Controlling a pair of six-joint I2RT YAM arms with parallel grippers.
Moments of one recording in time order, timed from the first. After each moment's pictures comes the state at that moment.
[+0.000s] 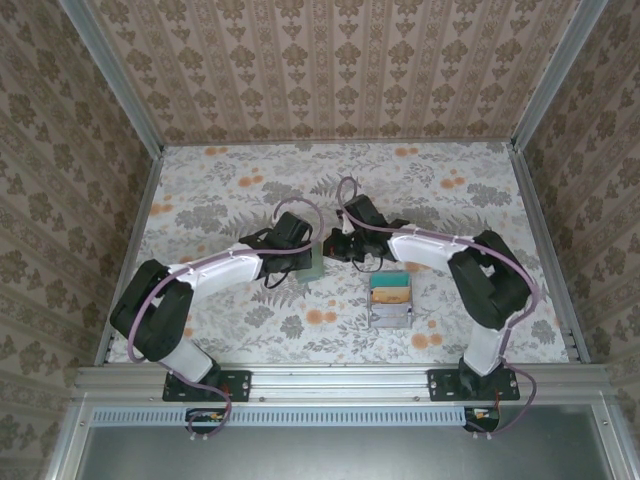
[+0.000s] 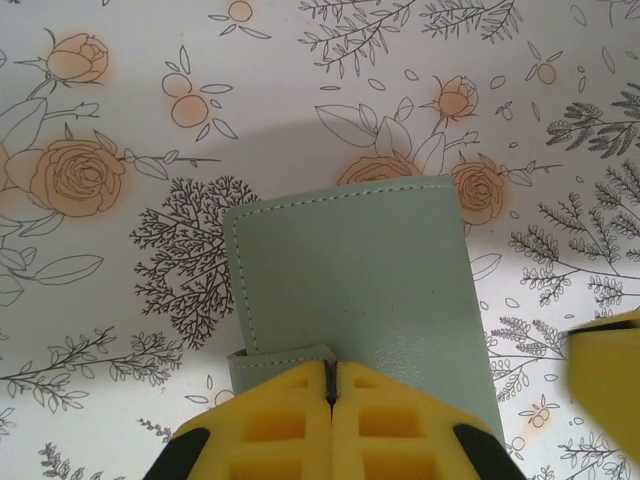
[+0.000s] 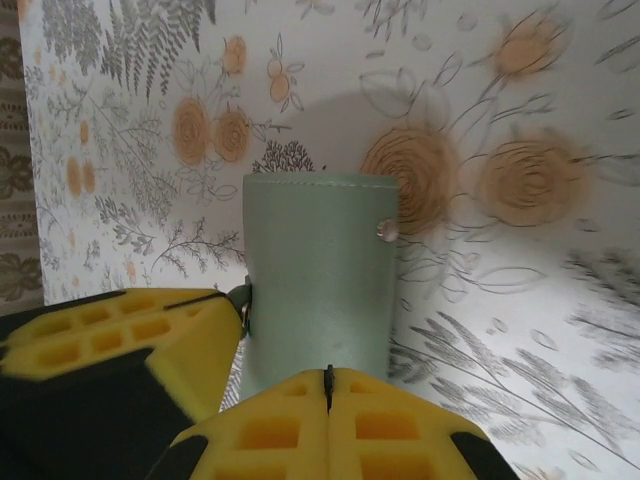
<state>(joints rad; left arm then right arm) -0.72 1.56 0.90 -0.33 -0.10 -0.65 0.61 1.83 1.12 -0.16 -0.39 0.80</state>
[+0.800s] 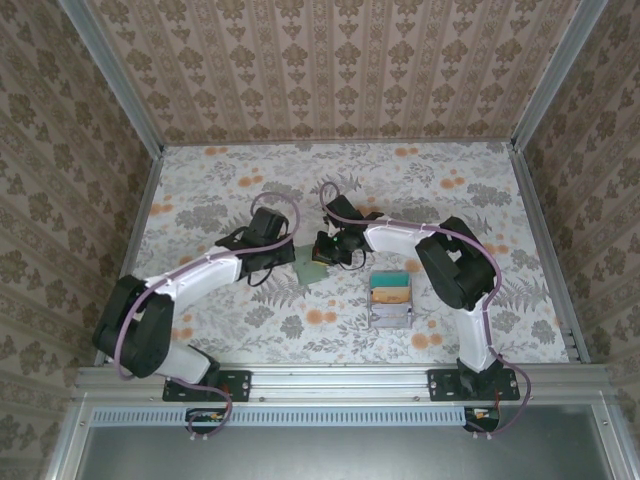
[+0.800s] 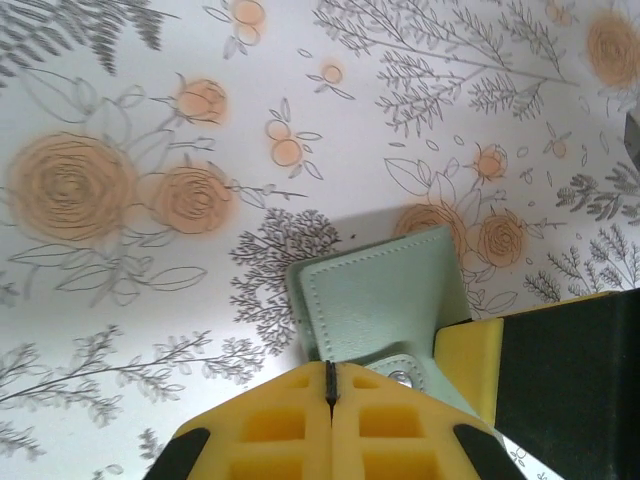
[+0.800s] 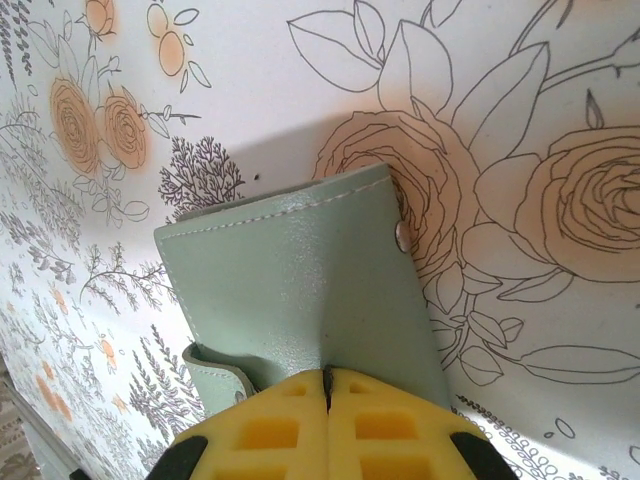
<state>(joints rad) -0.59 1.43 0.82 -0.32 -0.02 -0.65 0.64 2.04 1.33 -0.33 -0.38 0.84</state>
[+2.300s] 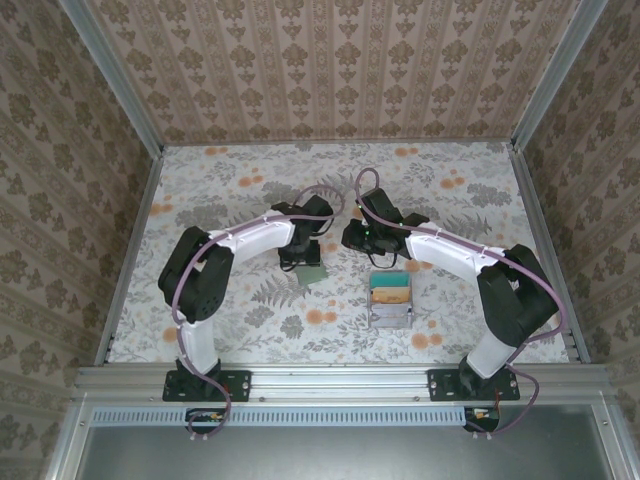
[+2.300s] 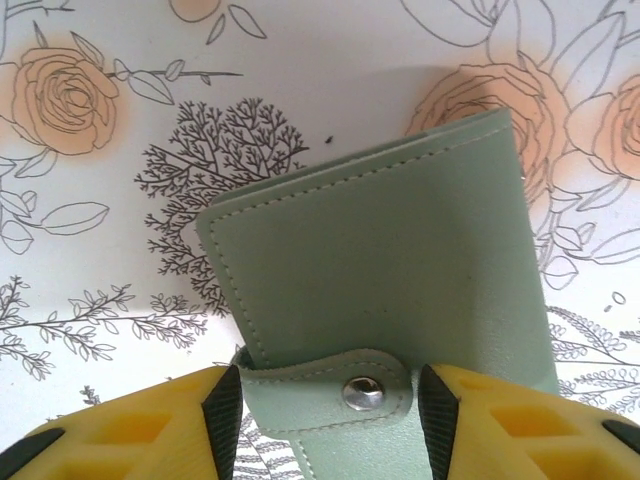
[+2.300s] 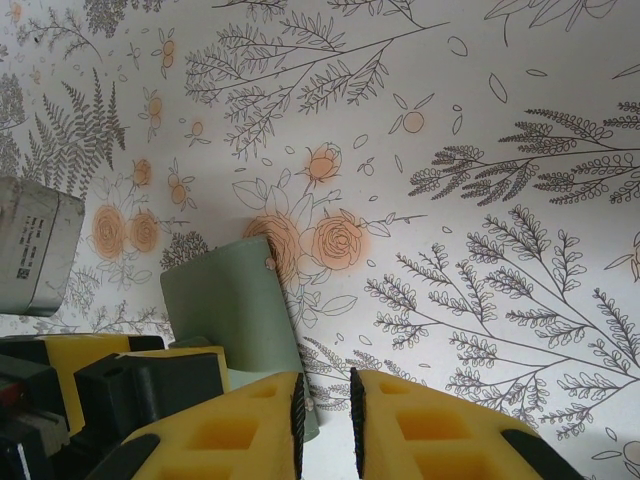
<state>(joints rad) -0.74 1.89 1.33 -0.86 -0.11 -0.66 0.57 1.66 1.10 -0.35 -0.10 0.79</state>
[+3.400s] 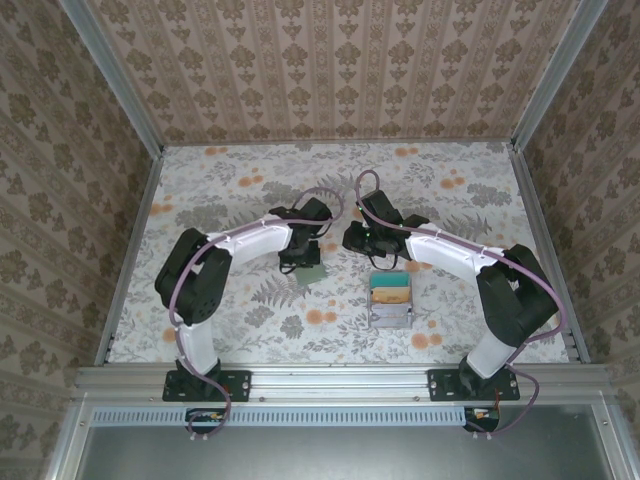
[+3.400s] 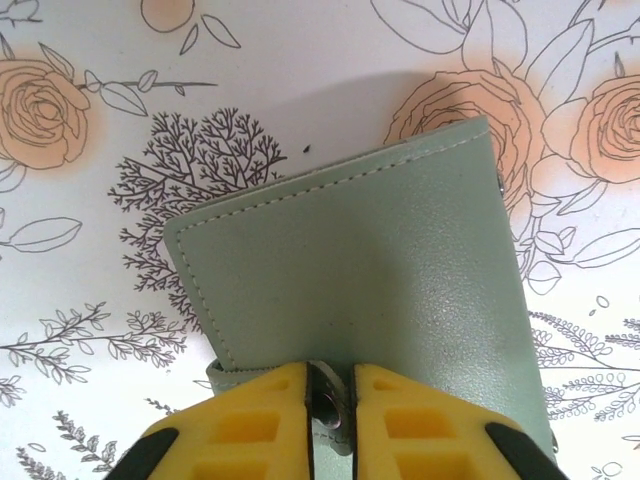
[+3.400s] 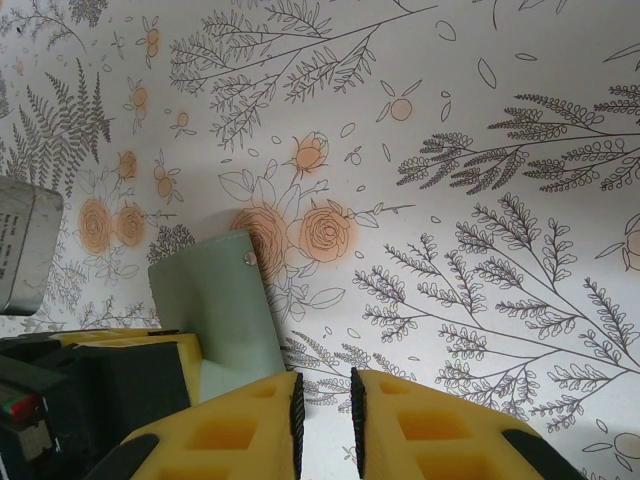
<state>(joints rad) -0.73 1.86 1.25 -0.76 -0.10 -0.65 0.57 1.66 1.09 -0.35 -0.10 0.79</state>
